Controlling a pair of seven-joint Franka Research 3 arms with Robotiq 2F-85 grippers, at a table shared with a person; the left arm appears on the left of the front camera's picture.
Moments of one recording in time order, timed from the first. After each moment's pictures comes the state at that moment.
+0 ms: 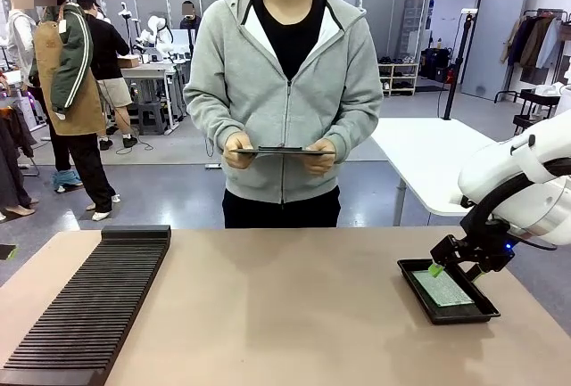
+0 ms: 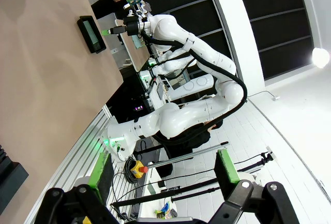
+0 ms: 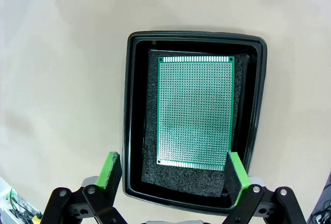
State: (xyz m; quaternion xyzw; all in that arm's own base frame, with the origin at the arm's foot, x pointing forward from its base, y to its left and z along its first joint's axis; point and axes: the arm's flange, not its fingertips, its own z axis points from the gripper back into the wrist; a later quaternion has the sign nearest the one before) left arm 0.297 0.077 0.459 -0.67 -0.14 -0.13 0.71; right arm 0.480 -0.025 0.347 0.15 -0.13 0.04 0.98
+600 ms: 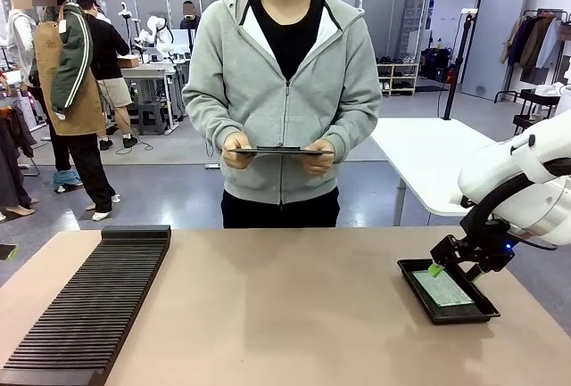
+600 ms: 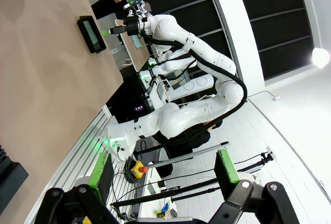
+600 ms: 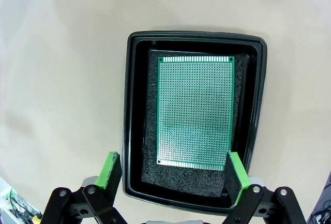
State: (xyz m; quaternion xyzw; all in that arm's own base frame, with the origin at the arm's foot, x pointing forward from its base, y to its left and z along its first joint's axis) left arm 0.297 0.077 0.459 -0.67 -0.14 -0.13 0.71; right arm 0.480 -0.025 0.347 0.15 -0.13 0.04 0.98
